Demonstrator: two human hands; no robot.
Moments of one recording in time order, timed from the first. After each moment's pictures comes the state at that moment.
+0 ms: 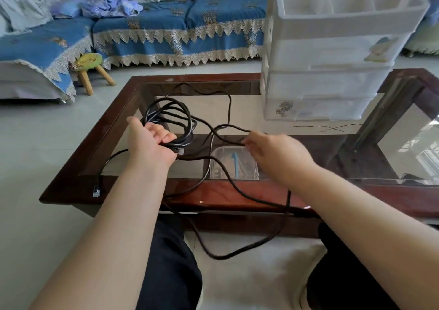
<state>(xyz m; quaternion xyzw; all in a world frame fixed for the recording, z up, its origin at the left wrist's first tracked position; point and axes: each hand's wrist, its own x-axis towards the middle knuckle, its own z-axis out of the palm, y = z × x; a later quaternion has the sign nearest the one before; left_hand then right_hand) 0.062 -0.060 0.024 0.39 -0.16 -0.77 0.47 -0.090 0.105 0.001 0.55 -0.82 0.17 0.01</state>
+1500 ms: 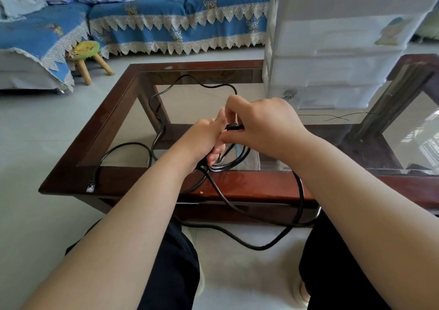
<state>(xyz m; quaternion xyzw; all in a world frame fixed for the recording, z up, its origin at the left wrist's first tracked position) 0.033 -0.010 0.015 0.35 -0.73 -0.58 0.08 -0.083 0.081 0.032 0.66 -0.72 0.18 0.12</state>
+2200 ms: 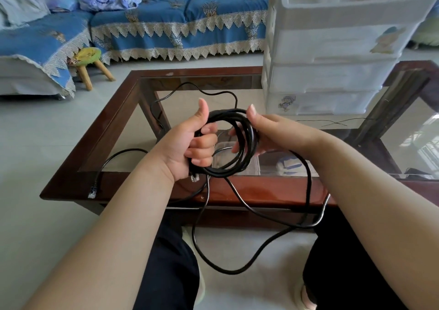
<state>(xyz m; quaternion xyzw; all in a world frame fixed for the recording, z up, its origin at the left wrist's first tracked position) 0.059 -0.026 0.028 0.24 -0.51 -0.82 0.07 -0.114 0.092 0.024 0.49 -0.63 0.38 -0.46</state>
